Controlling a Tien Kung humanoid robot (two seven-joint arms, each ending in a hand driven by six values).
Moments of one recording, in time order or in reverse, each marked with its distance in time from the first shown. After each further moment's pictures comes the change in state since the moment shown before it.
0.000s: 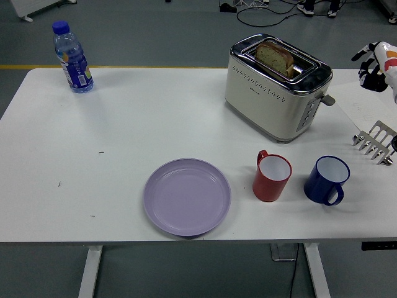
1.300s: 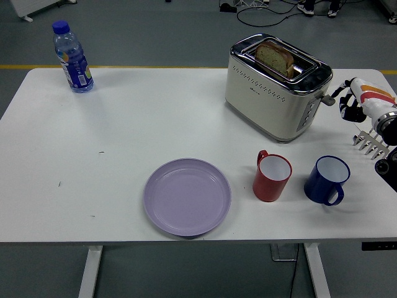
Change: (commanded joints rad) left arm -0.005 -0.002 0.013 0.000 -0.013 -0.002 -0.002; right arm -0.043 0.047 -0.066 -0.011 -0.014 0.032 -0.006
